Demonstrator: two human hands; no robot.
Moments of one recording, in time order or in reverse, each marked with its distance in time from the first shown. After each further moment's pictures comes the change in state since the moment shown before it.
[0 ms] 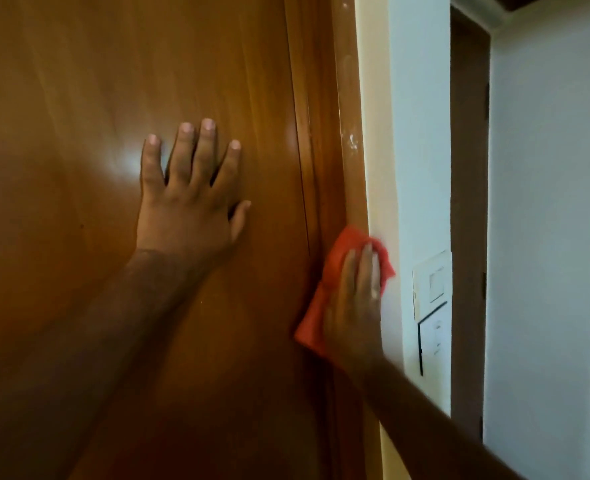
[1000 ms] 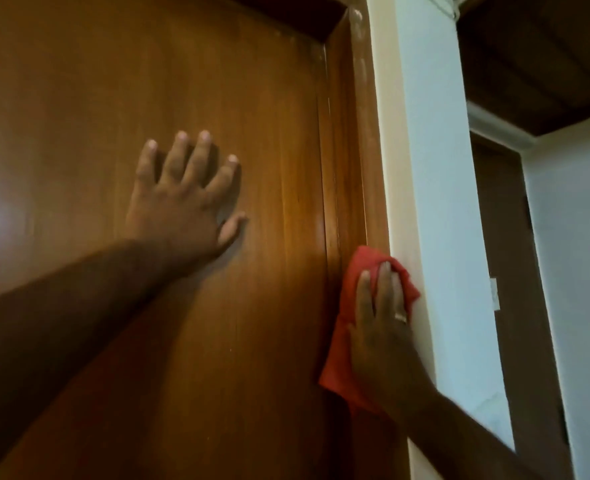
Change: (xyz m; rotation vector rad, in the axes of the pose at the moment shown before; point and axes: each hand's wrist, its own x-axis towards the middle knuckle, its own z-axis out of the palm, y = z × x) left_hand 0.096 -0.080 -0.053 0.155 0.103 -0.054; right_hand 0.148 -0.013 -0.052 0.018 -0.107 -0.208
